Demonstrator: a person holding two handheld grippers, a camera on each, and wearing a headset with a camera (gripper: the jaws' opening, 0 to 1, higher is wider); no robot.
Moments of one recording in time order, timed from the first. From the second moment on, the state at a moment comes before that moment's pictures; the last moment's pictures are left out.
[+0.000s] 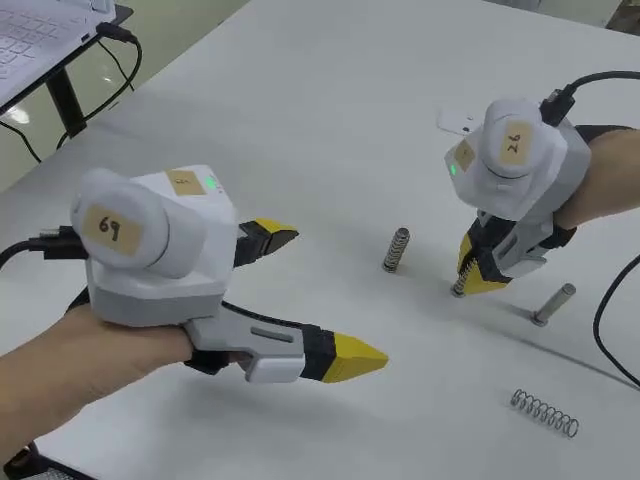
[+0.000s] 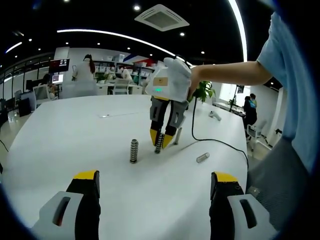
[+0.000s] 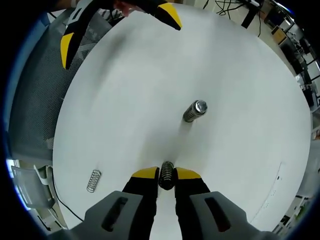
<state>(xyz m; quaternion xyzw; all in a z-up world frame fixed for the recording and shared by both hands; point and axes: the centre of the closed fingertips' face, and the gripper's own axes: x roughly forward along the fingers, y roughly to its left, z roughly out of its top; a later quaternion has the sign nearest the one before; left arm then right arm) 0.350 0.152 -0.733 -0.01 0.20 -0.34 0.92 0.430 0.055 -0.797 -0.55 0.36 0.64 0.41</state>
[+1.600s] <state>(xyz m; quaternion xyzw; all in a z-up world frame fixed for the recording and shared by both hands) 0.349 0.141 -0.732 0.00 0.20 -0.36 0.91 0.420 0.060 -0.783 -0.45 0.29 0.65 0.54</state>
